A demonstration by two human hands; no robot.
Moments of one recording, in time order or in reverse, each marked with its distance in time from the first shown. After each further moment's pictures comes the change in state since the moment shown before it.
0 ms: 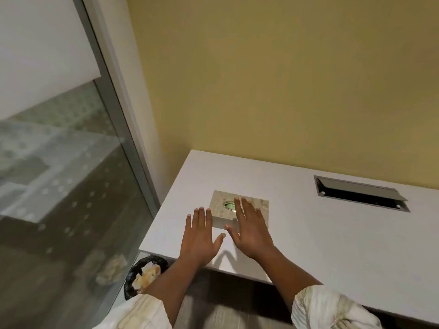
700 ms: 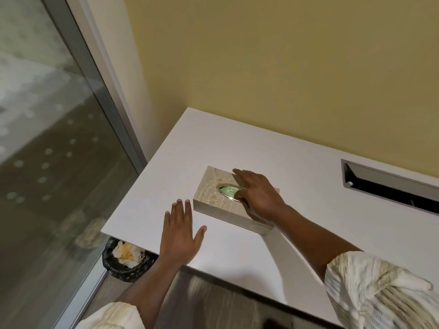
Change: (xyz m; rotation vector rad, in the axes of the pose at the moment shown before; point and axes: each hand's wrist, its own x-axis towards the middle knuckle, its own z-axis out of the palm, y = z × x) left_hand 0.062 -0.020 0.144 -0.125 0.022 -0.158; right_hand 0.141 0.108 0.040 -0.187 -0.041 -0.504
